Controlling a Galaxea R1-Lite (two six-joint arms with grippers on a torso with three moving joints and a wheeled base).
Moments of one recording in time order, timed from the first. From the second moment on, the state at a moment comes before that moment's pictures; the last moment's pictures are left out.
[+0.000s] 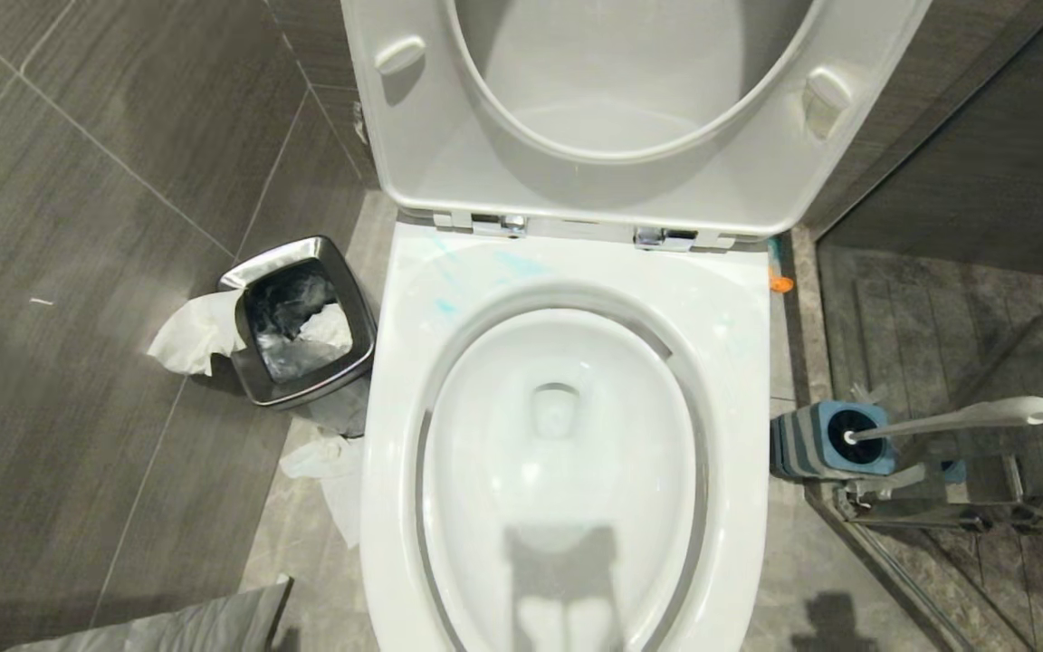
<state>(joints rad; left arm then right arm) -0.01 0.00 0.00 0.01 -0.01 0.01 0.01 0.33 -0.43 0.41 -0.08 0.07</state>
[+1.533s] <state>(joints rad) -0.01 0.00 0.00 0.01 -0.01 0.01 0.01 0.33 -0.40 0.41 -0.08 0.08</state>
